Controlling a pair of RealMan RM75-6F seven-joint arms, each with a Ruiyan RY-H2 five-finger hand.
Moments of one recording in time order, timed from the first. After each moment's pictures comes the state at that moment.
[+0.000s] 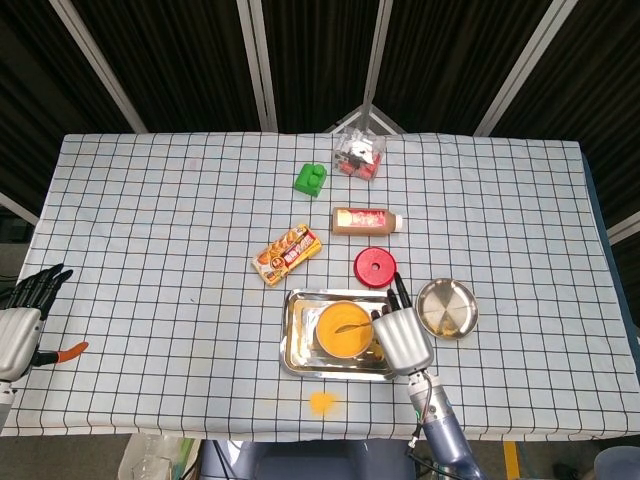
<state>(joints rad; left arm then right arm) -0.15 -1.08 -0.03 -1.63 1.47 1.38 -0.12 0.45 -1.72 0.06 -1.68 -1.34 1.38 -1.08</state>
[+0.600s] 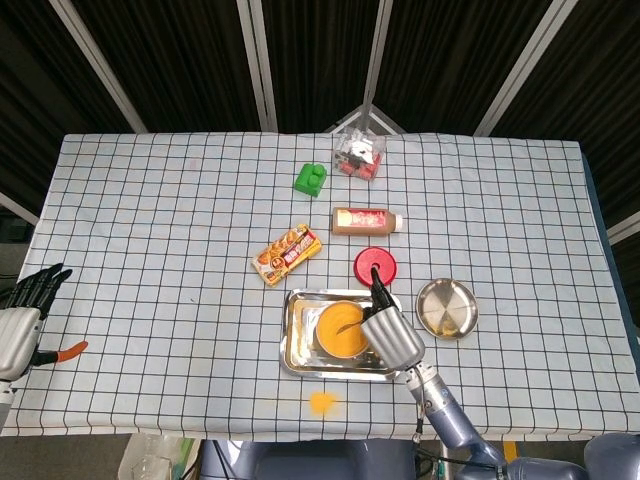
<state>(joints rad) -0.15 -1.08 -0.04 -1.63 1.47 1.38 -0.12 0.53 -1.73 0.02 -1.41 -1.58 1.35 -1.19</state>
